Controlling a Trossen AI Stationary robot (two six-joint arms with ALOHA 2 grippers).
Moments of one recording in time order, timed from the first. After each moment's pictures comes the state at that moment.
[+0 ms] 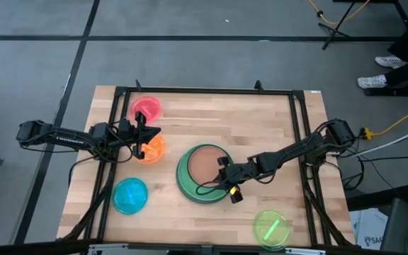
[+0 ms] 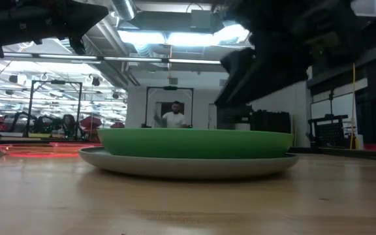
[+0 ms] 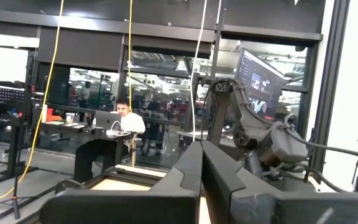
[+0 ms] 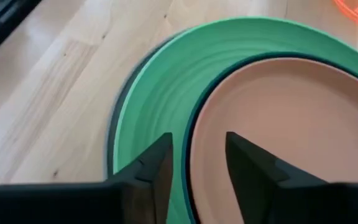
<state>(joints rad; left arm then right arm) 0.01 0.60 0.08 0.87 -0.17 -0.10 0.32 1.69 0.95 -0.01 0.02 -0.08</state>
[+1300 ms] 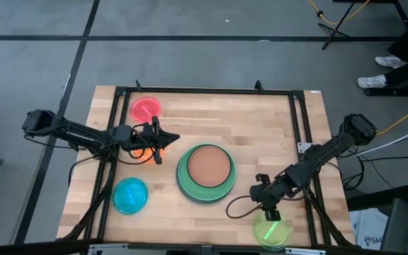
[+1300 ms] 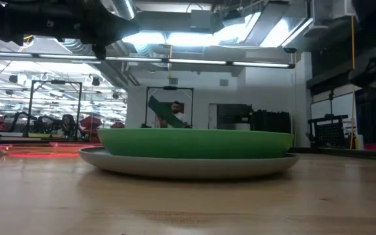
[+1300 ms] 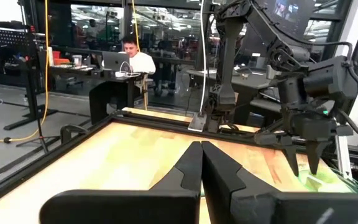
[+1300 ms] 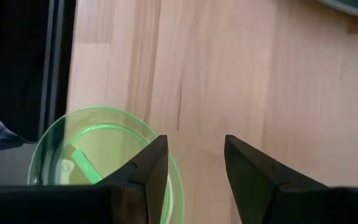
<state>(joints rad) -0.07 0.96 0.30 0.72 -0.28 -0.10 0.66 1.43 0.82 -0.46 -0.07 0.60</state>
